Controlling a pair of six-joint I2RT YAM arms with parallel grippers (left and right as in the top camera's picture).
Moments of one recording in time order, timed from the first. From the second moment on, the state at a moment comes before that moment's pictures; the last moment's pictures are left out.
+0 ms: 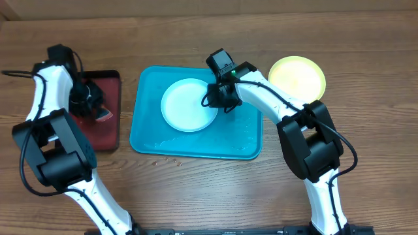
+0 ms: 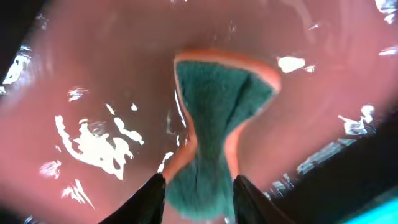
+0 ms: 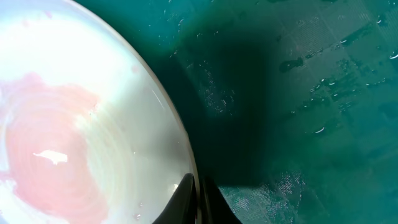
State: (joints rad) left arm 0.37 2.14 1.72 -1.08 0.00 -0.45; right arm 0.55 2.25 1.73 -0.77 -0.11 0.49
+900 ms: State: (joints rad) left arm 0.39 2.14 1.98 -1.21 0.07 -0.44; right arm 0.66 2.11 1.90 -0.87 0.38 0.22
